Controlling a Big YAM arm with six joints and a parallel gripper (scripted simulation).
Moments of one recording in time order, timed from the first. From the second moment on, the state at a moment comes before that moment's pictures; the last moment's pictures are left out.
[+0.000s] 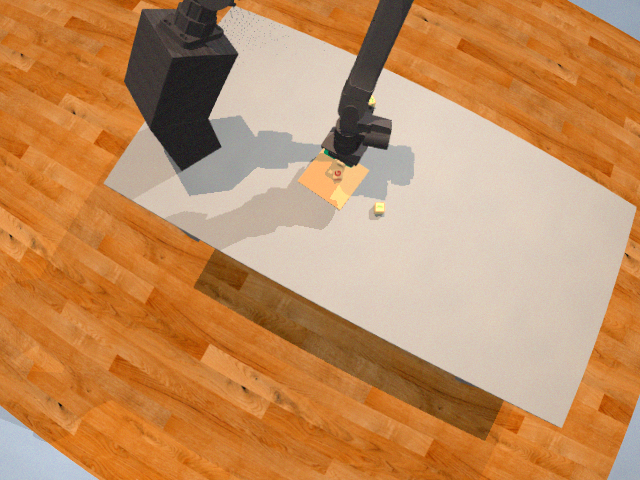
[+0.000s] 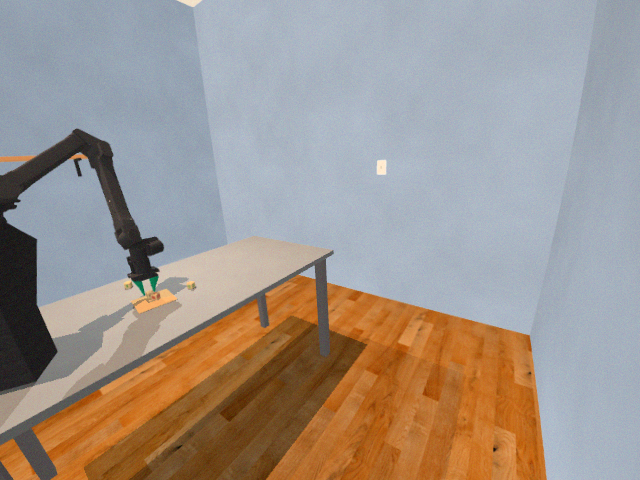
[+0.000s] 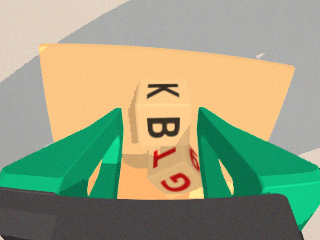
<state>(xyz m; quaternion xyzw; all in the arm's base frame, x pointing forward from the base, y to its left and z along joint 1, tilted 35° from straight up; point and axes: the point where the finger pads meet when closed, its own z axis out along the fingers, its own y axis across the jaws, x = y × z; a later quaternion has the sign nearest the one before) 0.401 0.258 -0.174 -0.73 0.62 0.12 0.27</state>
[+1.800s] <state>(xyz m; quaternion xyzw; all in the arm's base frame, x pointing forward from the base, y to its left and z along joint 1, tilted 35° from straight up) 0.391 0.228 -0.128 -0.73 0.62 0.12 0.27</state>
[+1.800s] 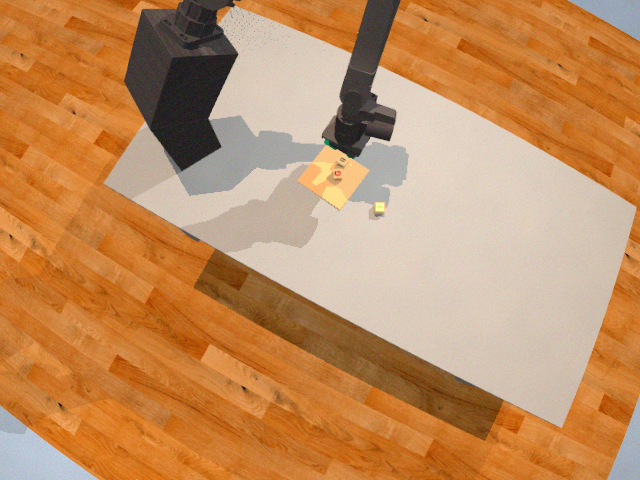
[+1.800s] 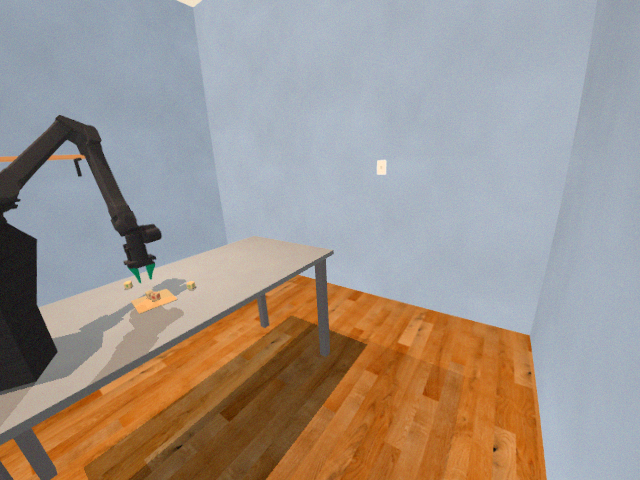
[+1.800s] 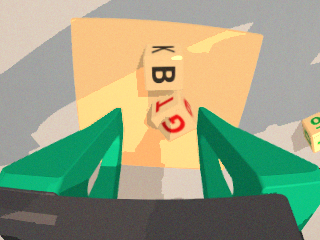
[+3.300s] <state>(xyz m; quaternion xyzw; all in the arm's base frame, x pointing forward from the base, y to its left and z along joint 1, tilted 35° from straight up) 0.391 0.219 -0.111 -0.62 0.72 0.16 0.25</state>
